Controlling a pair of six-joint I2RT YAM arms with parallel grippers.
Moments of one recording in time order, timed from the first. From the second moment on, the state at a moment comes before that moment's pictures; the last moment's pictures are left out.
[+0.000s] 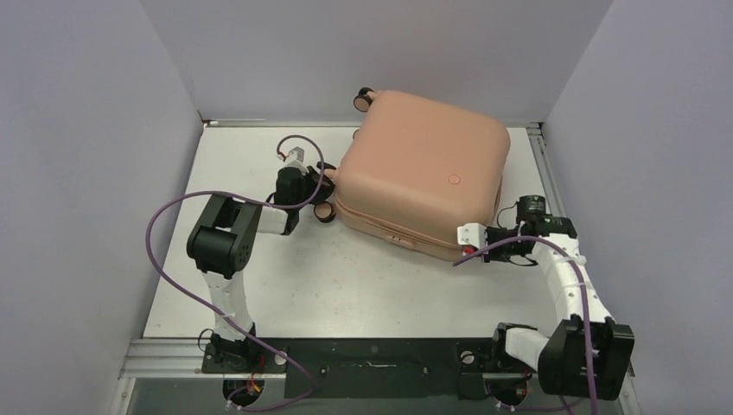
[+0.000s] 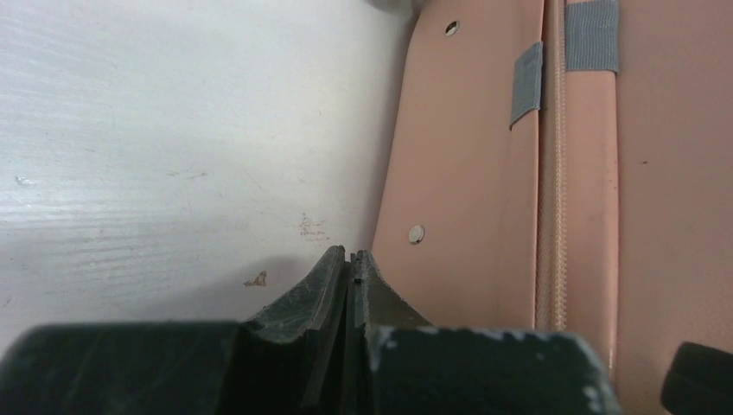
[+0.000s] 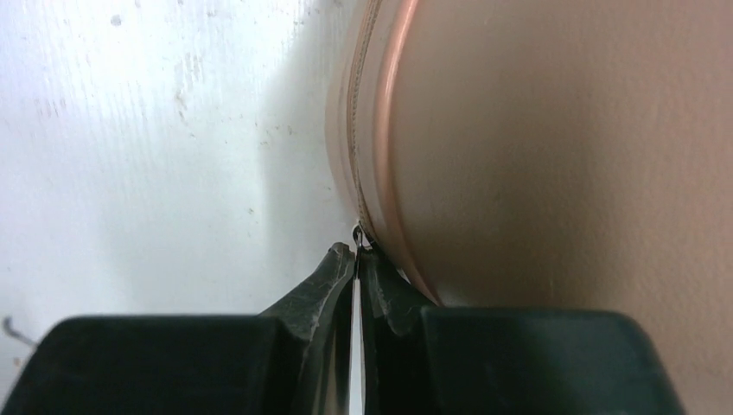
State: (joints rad) left arm -0.31 1.97 0.91 0.70 0.21 -0.78; right arm -0.13 1.17 0.85 -1.04 -0.70 -1.76
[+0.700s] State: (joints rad) left arm -0.41 1.95 0.88 0.71 0.21 -0.82; right arm -0.28 1.14 0.77 -0.65 -0.60 -1.04
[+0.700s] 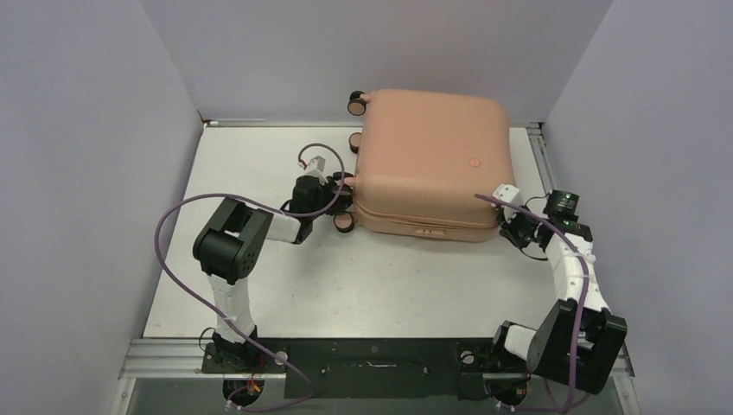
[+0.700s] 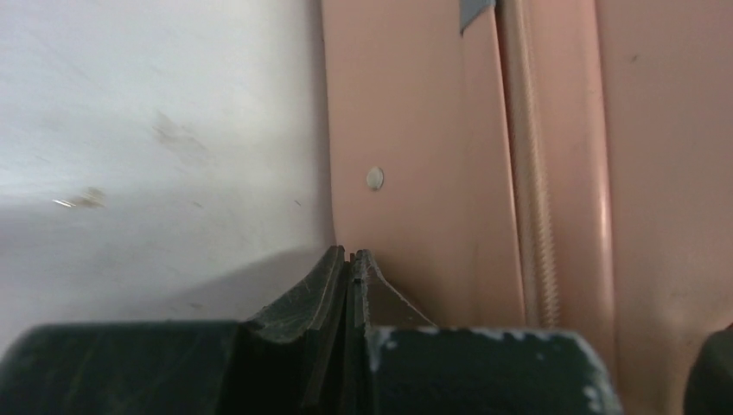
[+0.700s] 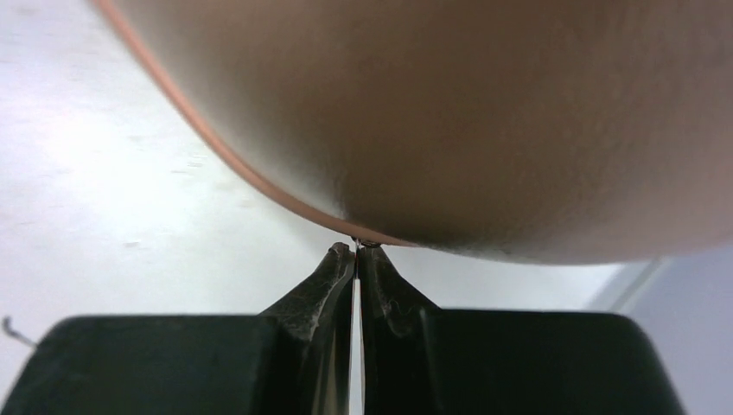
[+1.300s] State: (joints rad) left arm -0.51 1.97 0.88 0.72 0.18 -0.86; right arm -0.24 1.13 0.84 -0.81 -0.43 -1.45
